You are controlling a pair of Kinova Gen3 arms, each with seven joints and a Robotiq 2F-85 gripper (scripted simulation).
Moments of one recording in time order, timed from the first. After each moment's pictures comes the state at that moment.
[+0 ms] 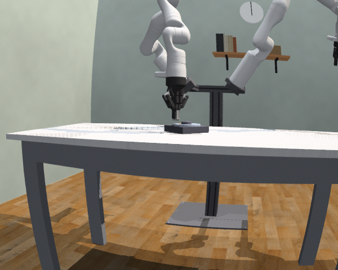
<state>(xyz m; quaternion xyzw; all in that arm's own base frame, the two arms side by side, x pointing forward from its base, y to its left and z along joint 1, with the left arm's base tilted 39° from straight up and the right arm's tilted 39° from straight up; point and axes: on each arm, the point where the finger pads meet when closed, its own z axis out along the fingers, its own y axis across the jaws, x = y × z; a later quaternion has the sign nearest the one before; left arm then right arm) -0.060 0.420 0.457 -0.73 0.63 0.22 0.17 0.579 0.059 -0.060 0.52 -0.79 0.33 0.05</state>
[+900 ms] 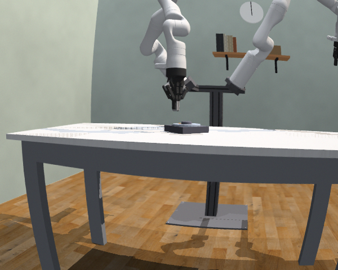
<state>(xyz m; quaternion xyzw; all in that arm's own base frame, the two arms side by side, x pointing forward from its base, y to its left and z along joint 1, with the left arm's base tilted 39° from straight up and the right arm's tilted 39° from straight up) -0.060 0.420 0.457 -0.73 0.63 0.22 0.17 0.570 0.078 -0.034 0.52 -0.79 0.33 0.05</state>
